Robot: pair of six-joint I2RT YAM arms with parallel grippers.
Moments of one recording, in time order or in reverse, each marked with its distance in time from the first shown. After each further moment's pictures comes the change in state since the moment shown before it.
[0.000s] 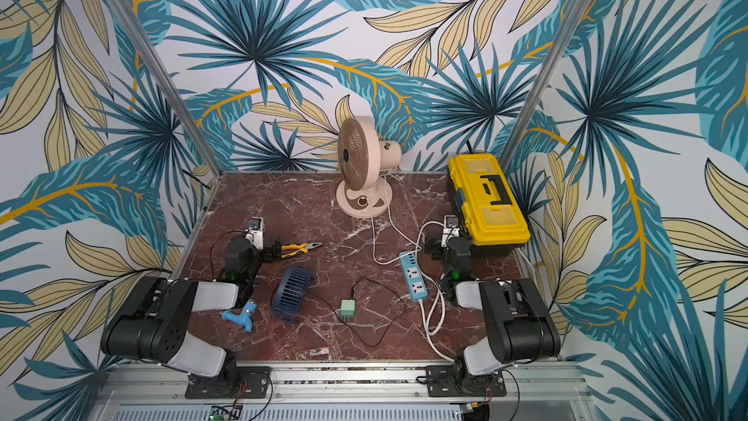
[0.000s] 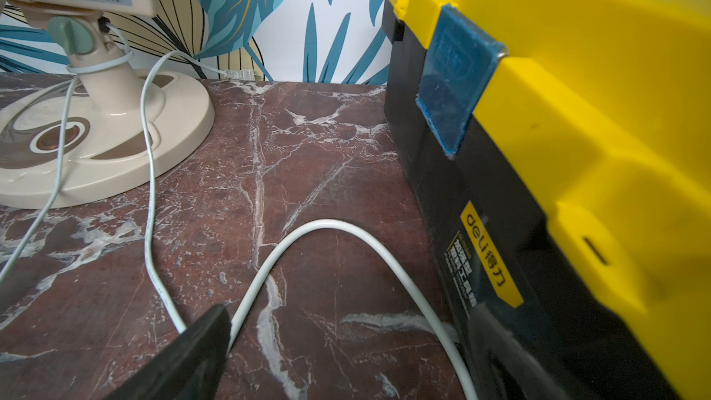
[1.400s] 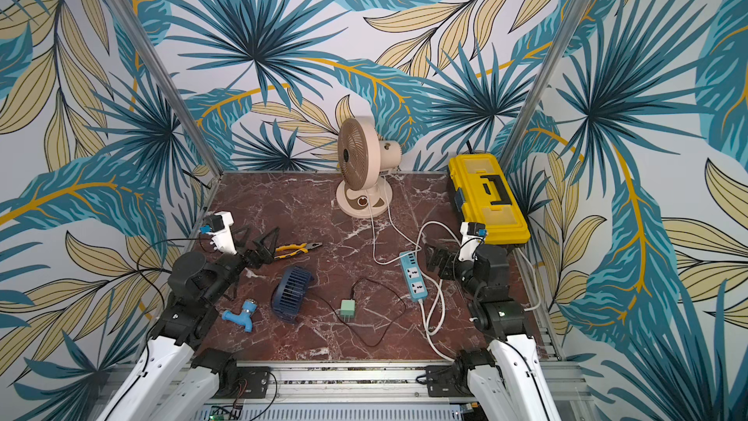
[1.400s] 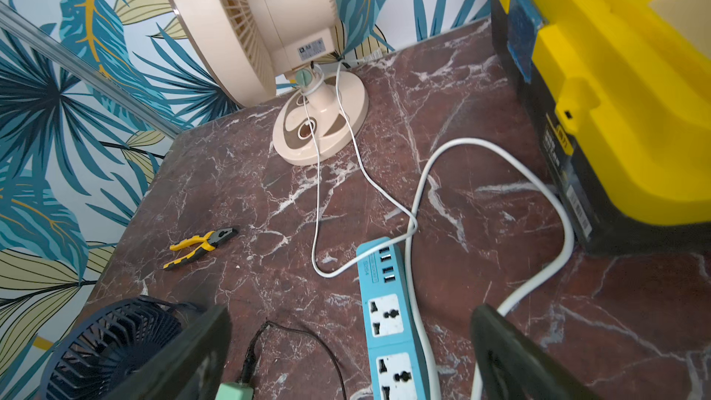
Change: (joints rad) left arm -0.110 -0.900 0.125 -0.723 0.343 -0.520; right arm -0.001 -0.871 0.253 -1.291 -0.369 0.401
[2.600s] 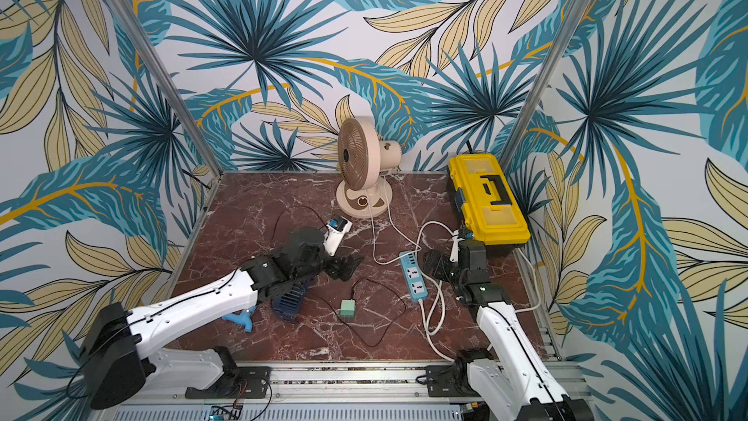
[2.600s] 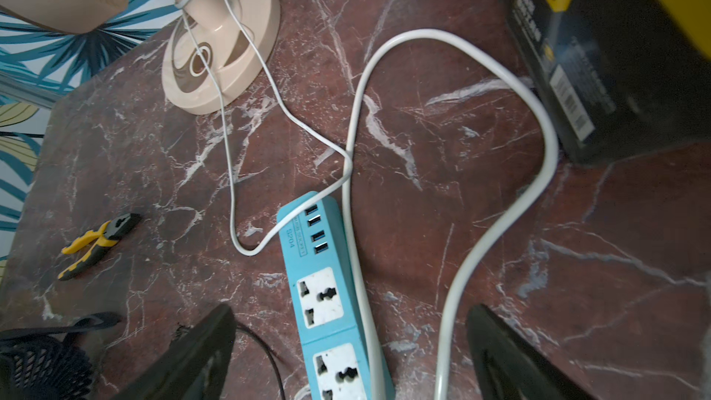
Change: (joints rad) left arm -0.671 0.764 0.500 -0.286 -0.264 0.256; right arm 0.000 0.256 -0.090 0.087 0.115 0.046
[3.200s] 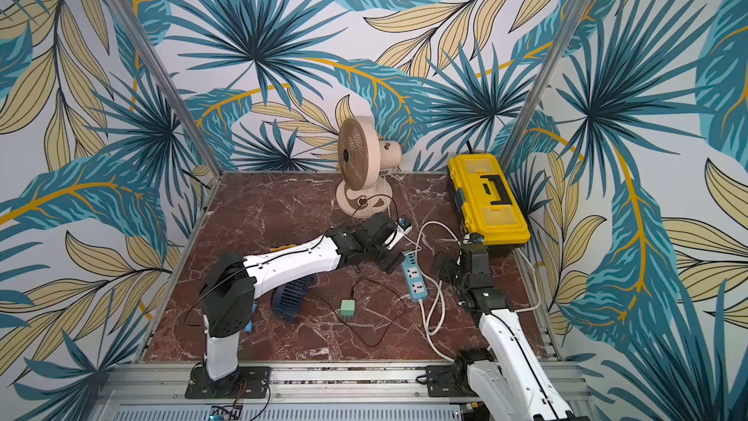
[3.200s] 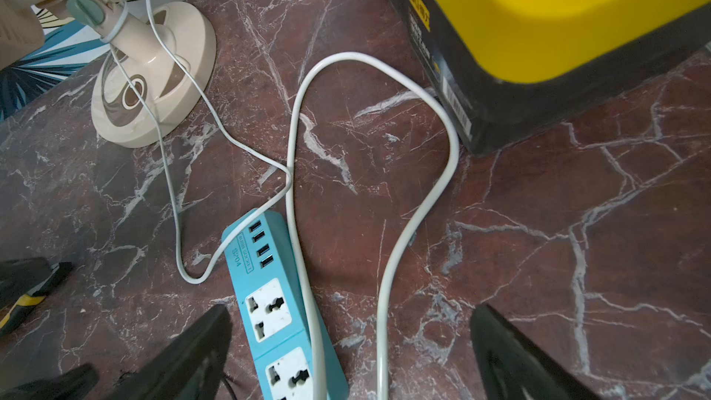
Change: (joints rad) left arm -0.079 0.618 0.638 -0.294 0.006 0.161; right arm 0.000 -0.065 0.000 -0.074 0.157 0.040
